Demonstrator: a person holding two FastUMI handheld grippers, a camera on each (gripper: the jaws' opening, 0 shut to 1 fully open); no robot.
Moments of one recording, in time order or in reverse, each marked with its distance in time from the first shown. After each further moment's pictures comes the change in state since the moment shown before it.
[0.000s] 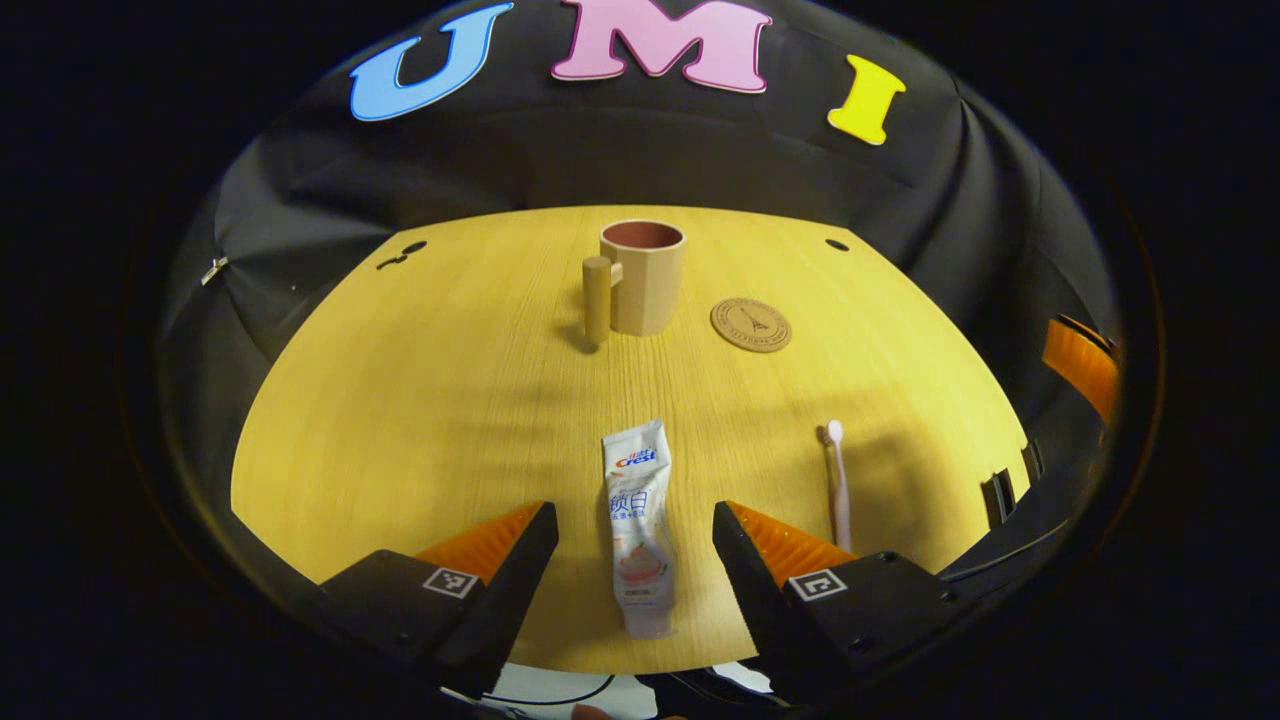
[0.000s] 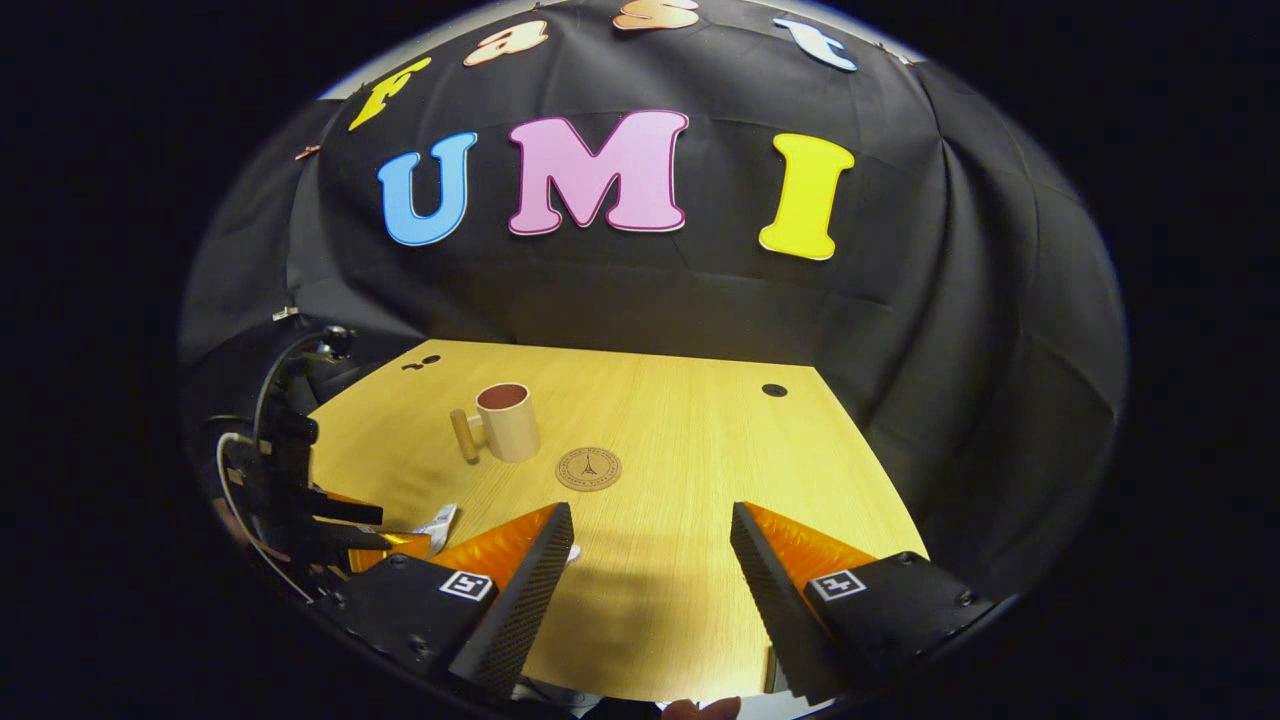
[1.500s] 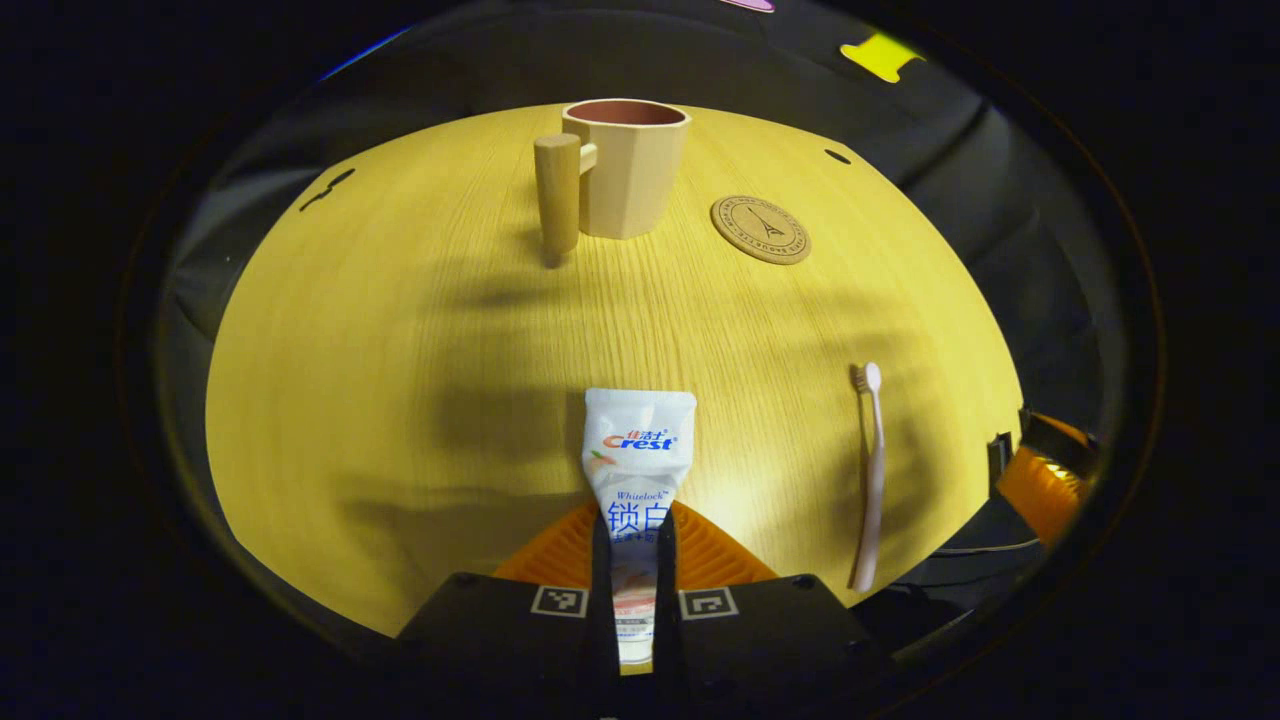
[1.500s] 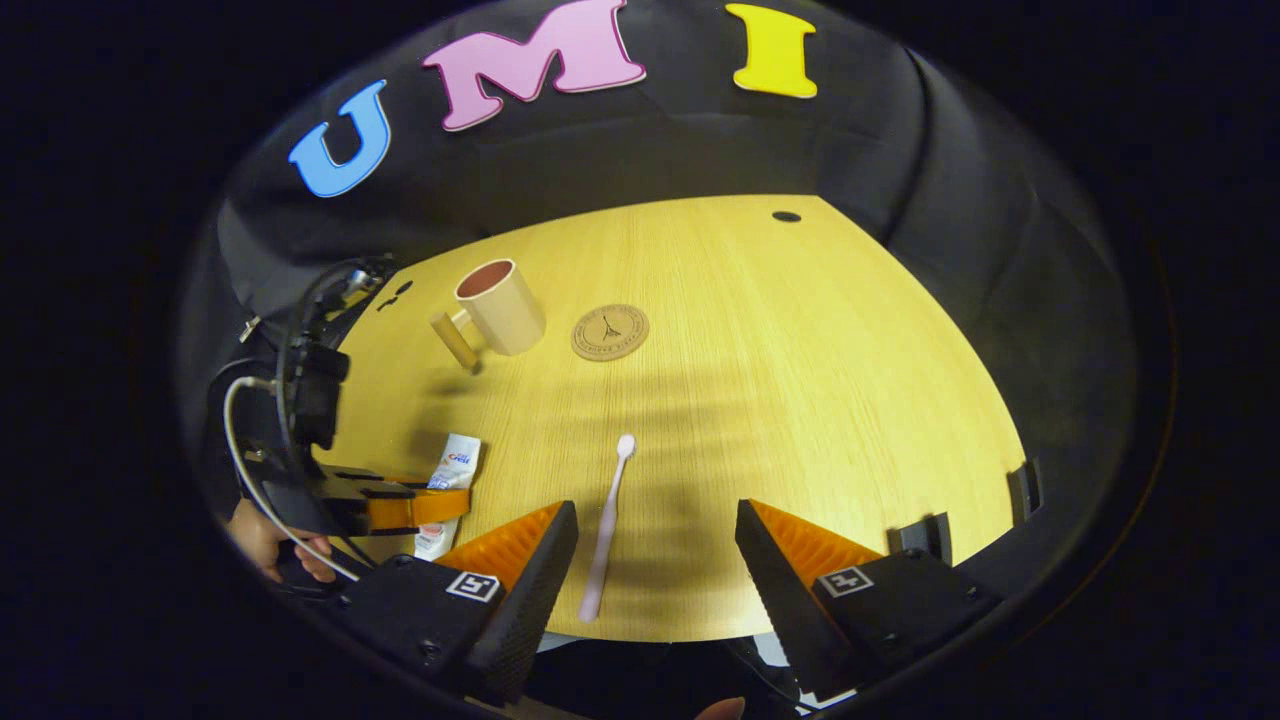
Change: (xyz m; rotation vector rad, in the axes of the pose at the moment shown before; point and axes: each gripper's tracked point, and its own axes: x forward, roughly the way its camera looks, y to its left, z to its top) left arm 0.028 0.003 -0.028 0.010 0.342 -0.127; right arm 0.017 0.065 -0.108 0.235 0.485 -0.030
